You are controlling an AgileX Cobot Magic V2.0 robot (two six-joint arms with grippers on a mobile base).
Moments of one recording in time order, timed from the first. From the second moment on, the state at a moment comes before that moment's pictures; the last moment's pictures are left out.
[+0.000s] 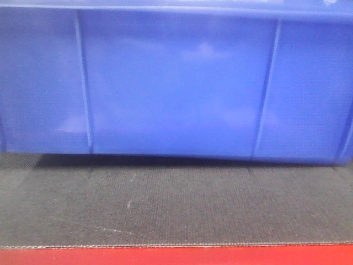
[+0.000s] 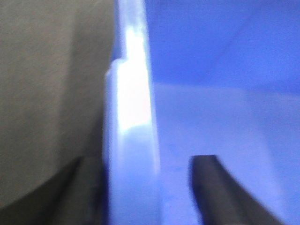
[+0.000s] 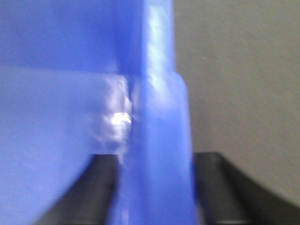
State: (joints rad) left arm -0.07 1.56 -1.37 -0.18 0.59 -0.04; right arm 0.25 1.66 -1.45 -0.17 0.67 0.23
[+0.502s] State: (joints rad) left arm -0.08 1.50 -1.46 -0.20 0.51 -0.03; right arm 0.26 1.62 -1.62 -0.20 0.76 0.22
